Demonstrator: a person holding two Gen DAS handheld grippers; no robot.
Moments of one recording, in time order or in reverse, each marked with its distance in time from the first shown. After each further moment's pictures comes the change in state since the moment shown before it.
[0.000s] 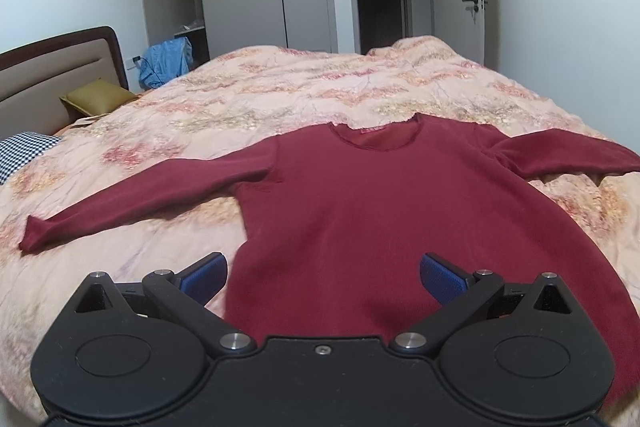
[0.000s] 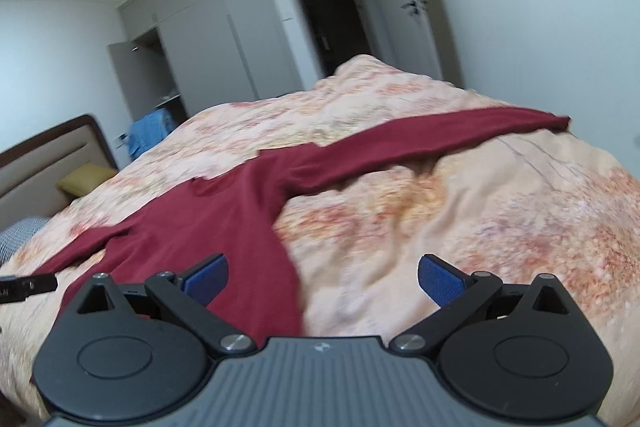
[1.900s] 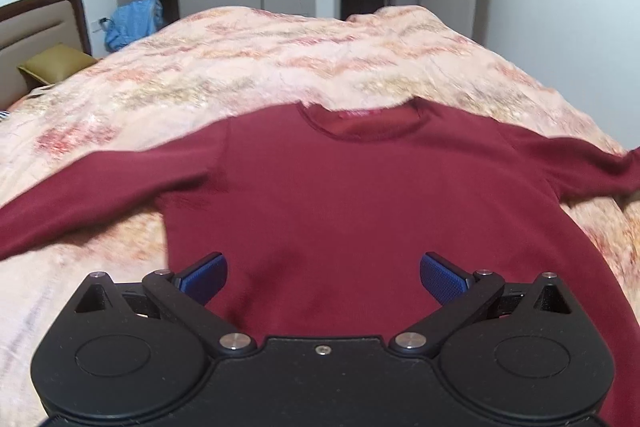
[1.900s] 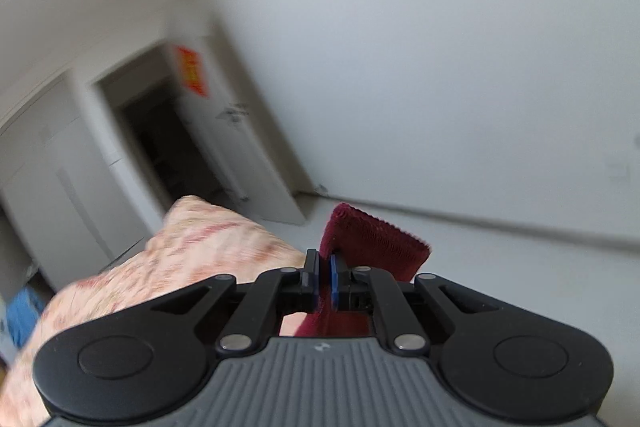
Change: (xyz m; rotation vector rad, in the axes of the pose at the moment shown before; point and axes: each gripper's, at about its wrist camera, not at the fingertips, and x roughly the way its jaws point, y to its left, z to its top) left arm 0.114 0.000 0.044 -0.041 0.108 -0.087; right arm 0.154 -0.195 0.203 0.293 -0.343 -0.384
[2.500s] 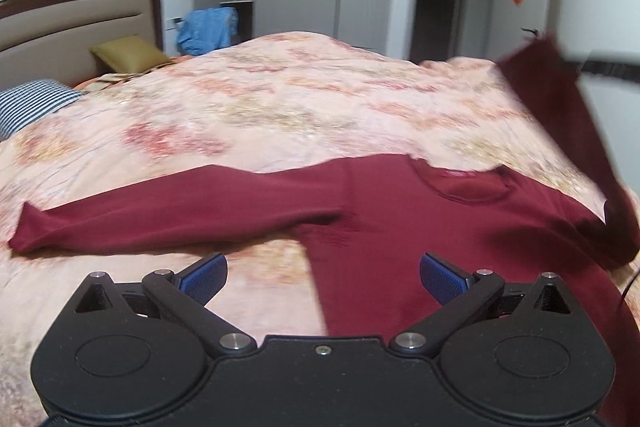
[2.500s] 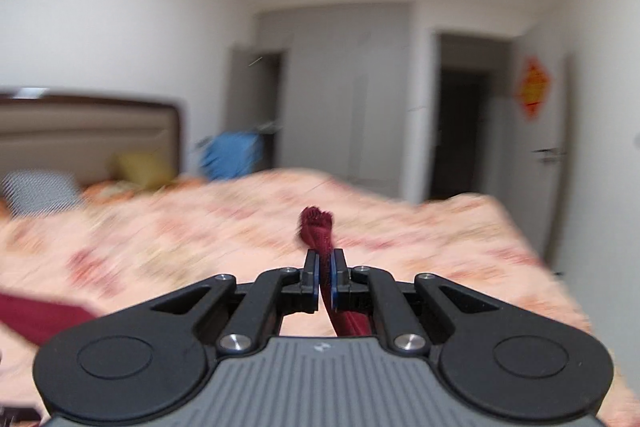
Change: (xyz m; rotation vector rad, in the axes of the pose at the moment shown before) left arm -0.054 0.099 0.008 -0.177 -0.091 0.128; right arm -0.080 0.389 -0.153 -0.728 0.085 0.710
